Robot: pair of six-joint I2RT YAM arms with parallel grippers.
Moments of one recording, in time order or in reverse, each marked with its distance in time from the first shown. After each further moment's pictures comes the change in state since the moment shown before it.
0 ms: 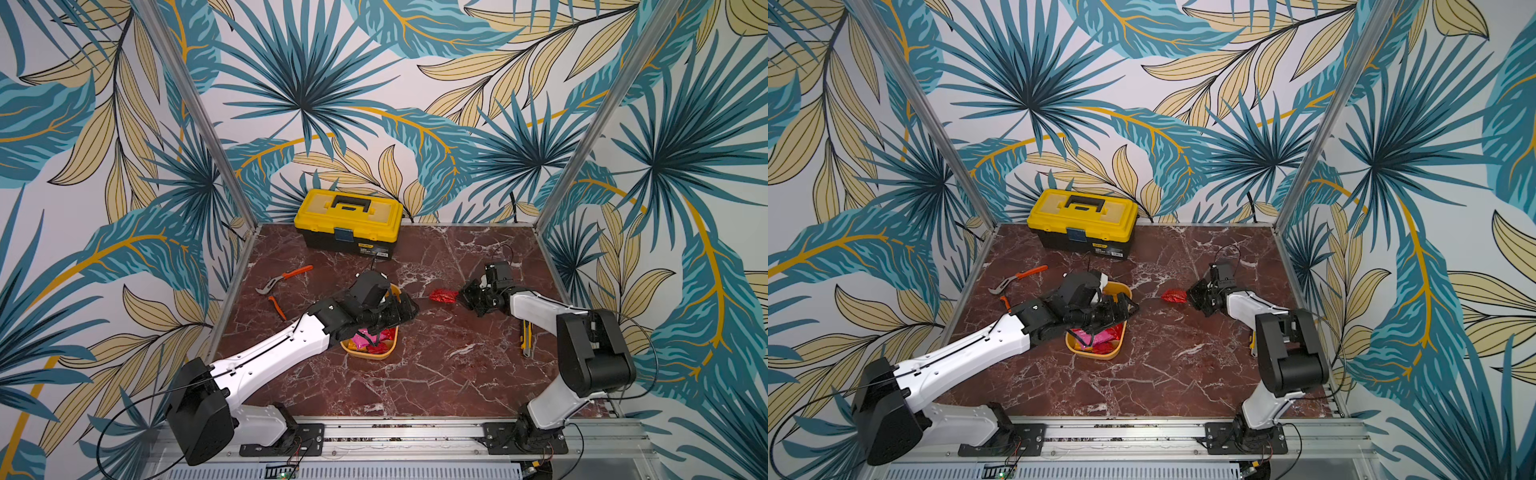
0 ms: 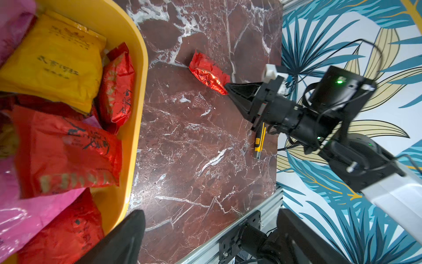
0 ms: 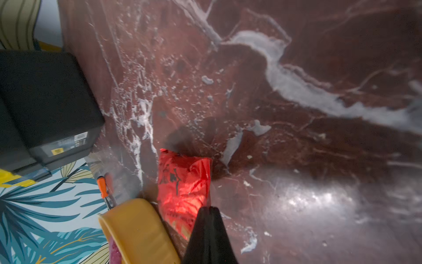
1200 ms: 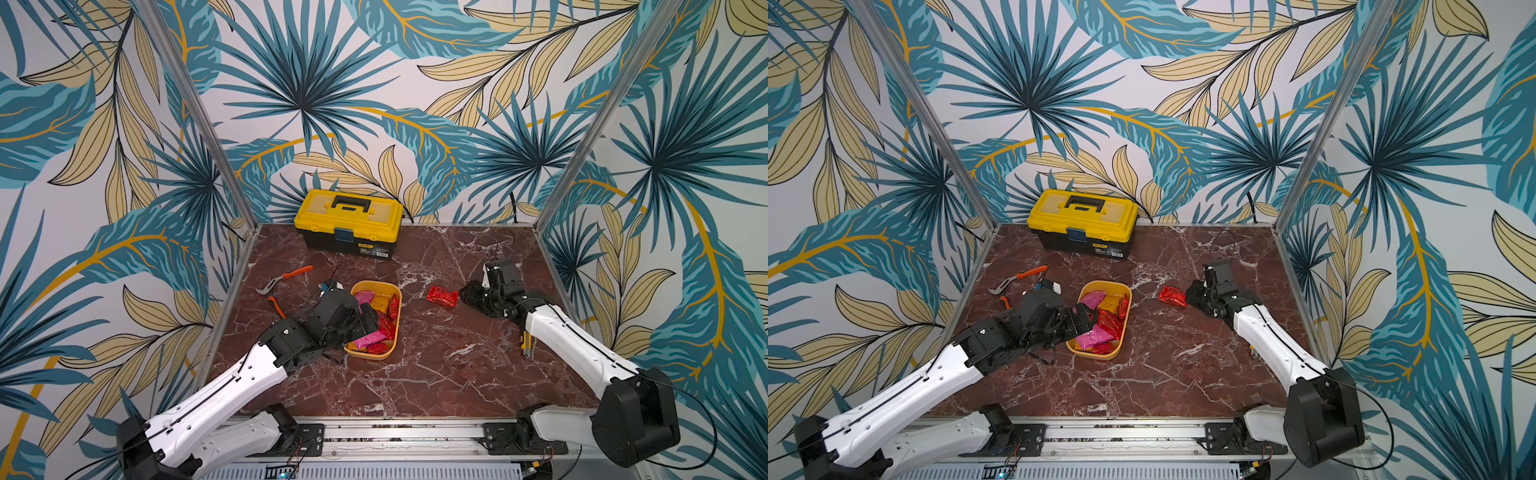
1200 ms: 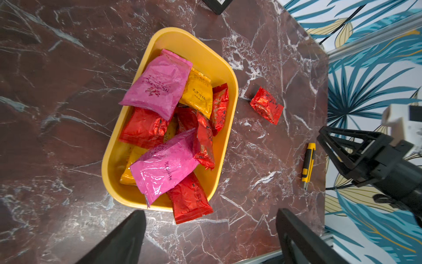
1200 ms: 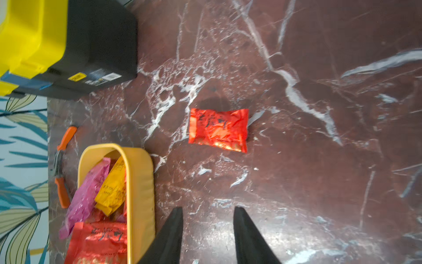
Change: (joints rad) left arm 0.027 -0.271 -0.095 -0.308 -0.288 0.012; right arm 0.229 -0.414 0.032 -0.333 0.301 -0.336
